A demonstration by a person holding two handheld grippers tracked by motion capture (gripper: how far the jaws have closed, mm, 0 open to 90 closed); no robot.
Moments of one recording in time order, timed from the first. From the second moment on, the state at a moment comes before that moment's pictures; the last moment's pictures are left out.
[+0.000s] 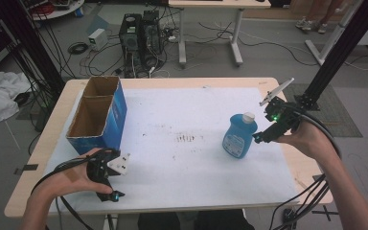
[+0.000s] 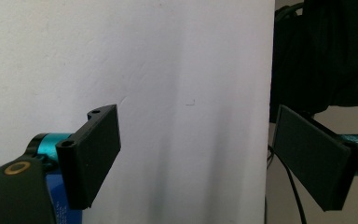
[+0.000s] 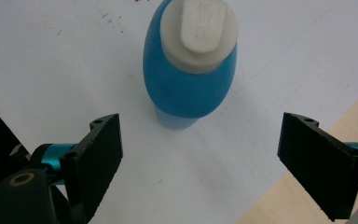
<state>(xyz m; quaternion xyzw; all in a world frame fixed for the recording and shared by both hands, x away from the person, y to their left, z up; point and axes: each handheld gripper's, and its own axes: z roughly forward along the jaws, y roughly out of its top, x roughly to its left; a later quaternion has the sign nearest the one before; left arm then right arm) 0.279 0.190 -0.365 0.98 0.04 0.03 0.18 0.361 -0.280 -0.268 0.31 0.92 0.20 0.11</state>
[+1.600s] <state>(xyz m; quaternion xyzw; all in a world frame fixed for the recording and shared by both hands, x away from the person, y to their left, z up) 0.278 0.193 -0.371 0.98 0.05 0.02 0.18 0.374 -0.265 -0.331 0.34 0.89 0.27 0.13</state>
